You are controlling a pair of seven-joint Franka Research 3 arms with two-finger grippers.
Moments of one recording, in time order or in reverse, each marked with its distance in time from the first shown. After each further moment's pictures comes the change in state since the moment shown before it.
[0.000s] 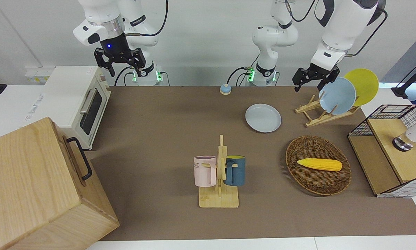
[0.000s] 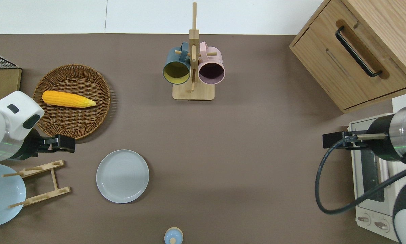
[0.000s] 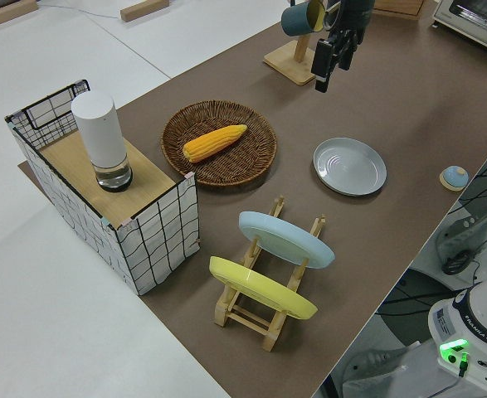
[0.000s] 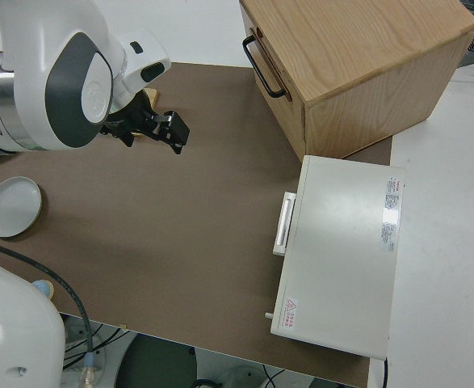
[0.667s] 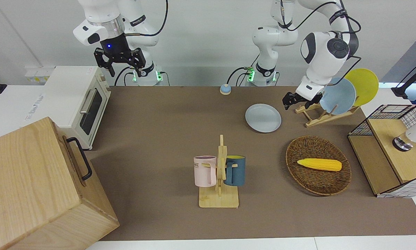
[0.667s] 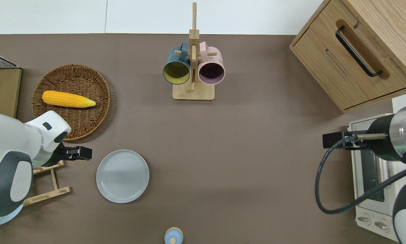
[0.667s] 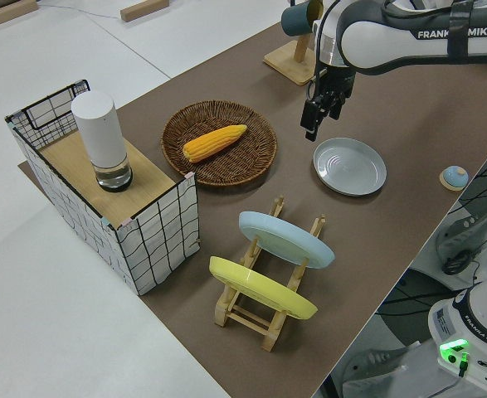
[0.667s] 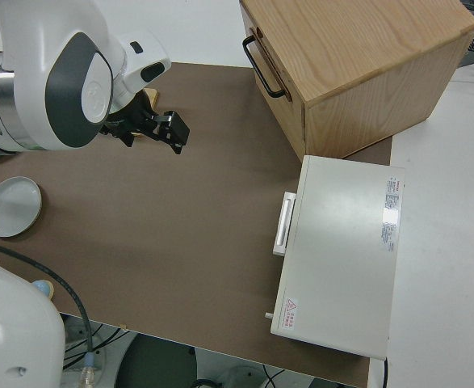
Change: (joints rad) left arm 0.038 -0.010 -0.030 -0.265 0.000 0.249 0.078; right arm 0.000 0.000 0.000 0.000 0.000 0.000 0.000
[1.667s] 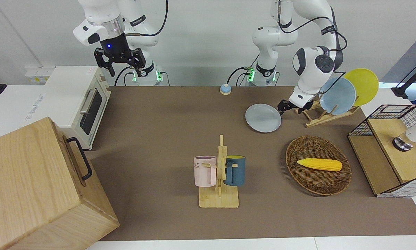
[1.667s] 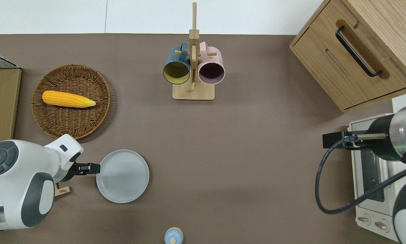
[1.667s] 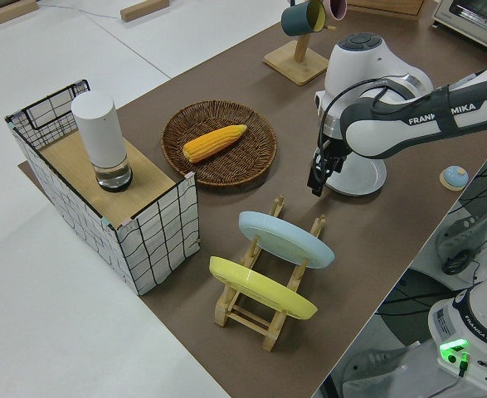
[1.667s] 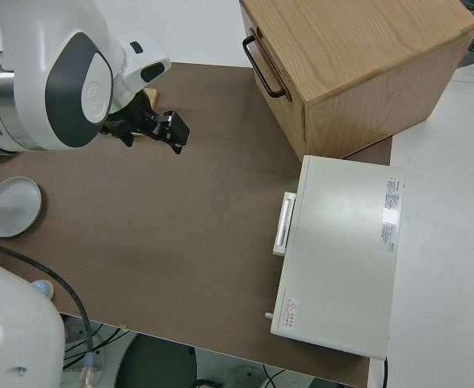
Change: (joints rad) left arm 0.038 -0.014 -0.002 -0.357 -0.041 0.321 0.013; right arm 0.000 0.000 0.000 0.000 0.000 0.000 0.000
